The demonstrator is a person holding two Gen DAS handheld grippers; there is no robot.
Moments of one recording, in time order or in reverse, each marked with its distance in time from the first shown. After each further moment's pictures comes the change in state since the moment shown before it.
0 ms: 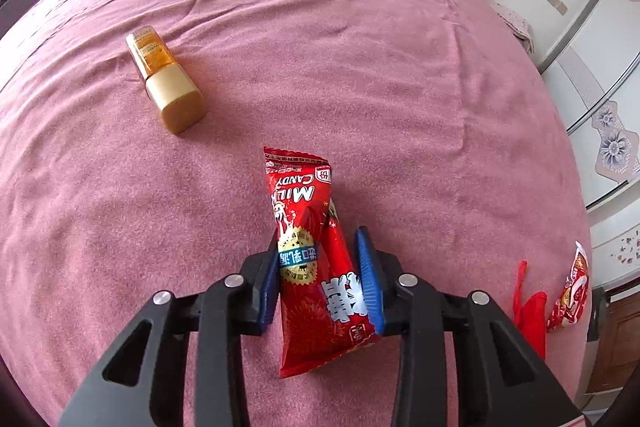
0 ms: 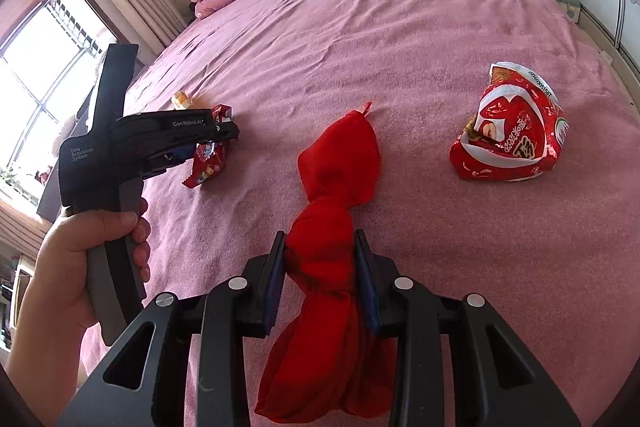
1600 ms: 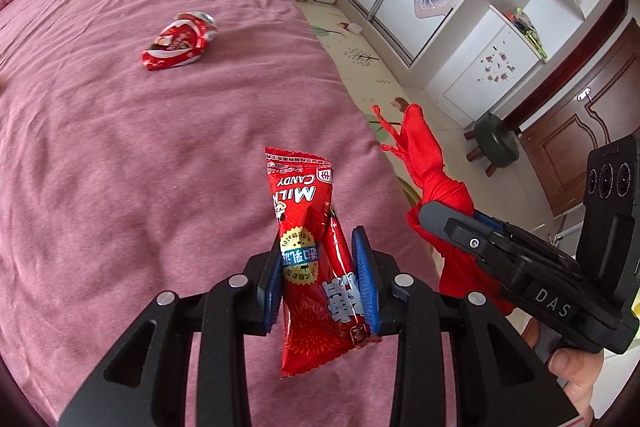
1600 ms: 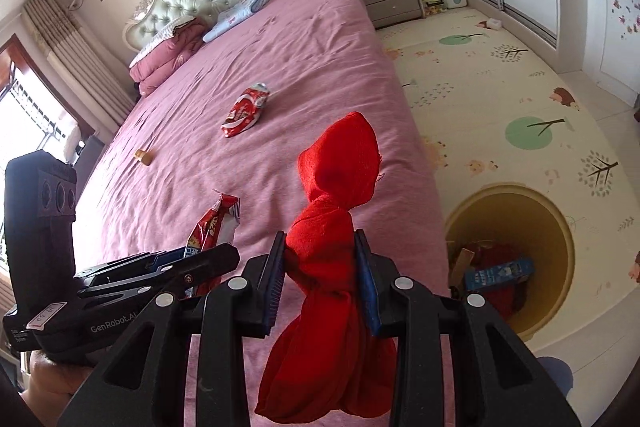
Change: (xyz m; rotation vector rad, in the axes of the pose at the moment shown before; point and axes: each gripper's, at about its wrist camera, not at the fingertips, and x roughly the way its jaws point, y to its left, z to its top) left arm -0.134 -0.231 -0.269 0.504 0.156 -0.425; right arm -0.225 -0.149 -0.156 0.256 -0.203 -0.142
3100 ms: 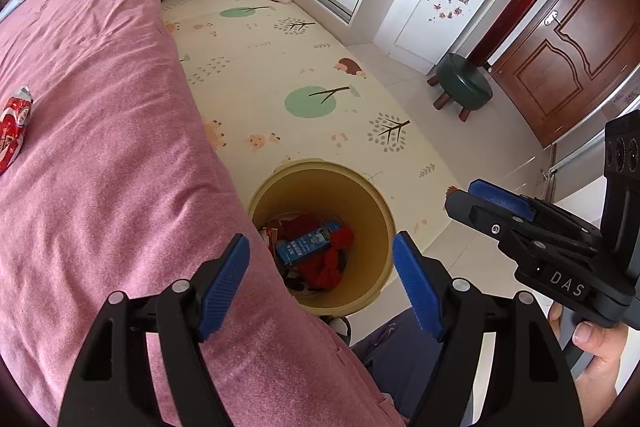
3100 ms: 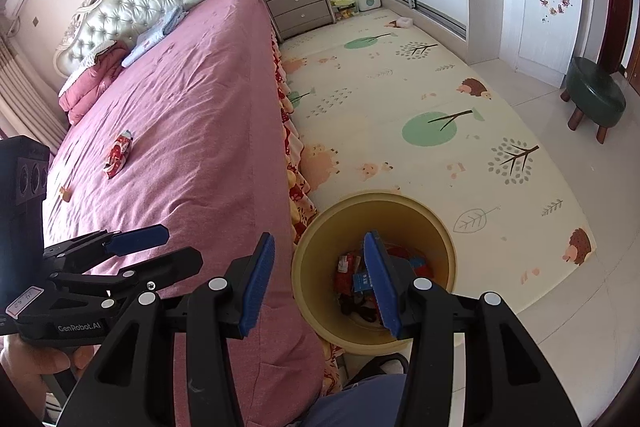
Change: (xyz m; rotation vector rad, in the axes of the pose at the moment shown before) left arm 0.101 -0.127 0.043 0.233 0.105 -0.038; right arm -0.049 -0.142 0.022 0.089 -0.018 -0.236
